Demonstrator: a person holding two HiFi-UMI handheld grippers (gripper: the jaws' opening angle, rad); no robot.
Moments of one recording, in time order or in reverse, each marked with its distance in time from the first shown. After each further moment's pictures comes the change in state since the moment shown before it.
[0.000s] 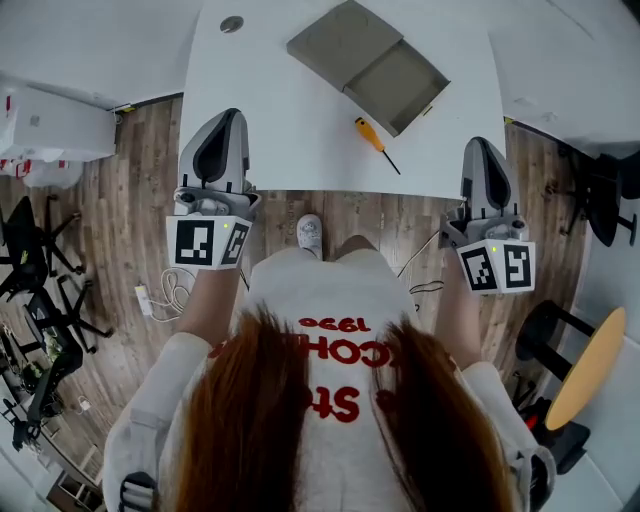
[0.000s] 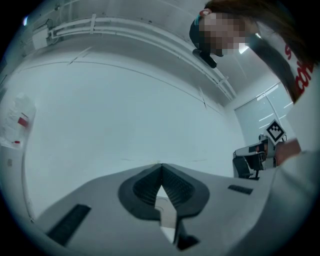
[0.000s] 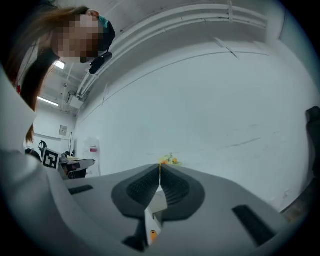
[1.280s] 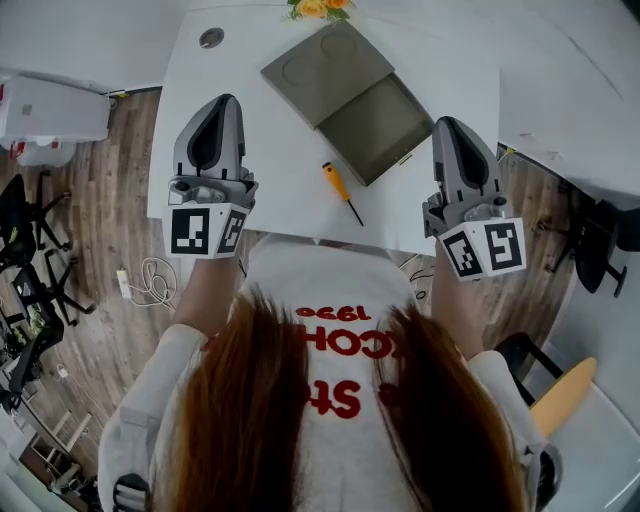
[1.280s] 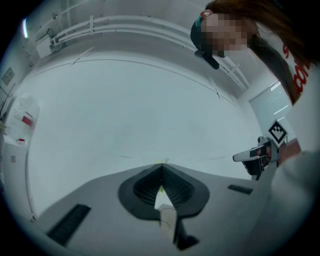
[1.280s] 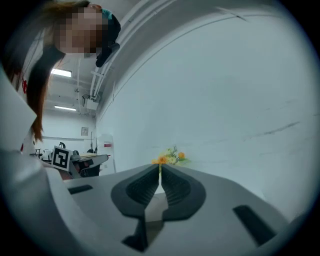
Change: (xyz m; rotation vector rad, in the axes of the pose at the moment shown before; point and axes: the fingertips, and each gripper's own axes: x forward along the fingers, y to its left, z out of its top) left arm 0.124 0.001 -0.030 0.006 0.012 0.153; right arm 0.141 -0.064 -0.019 0.005 0.097 0.271
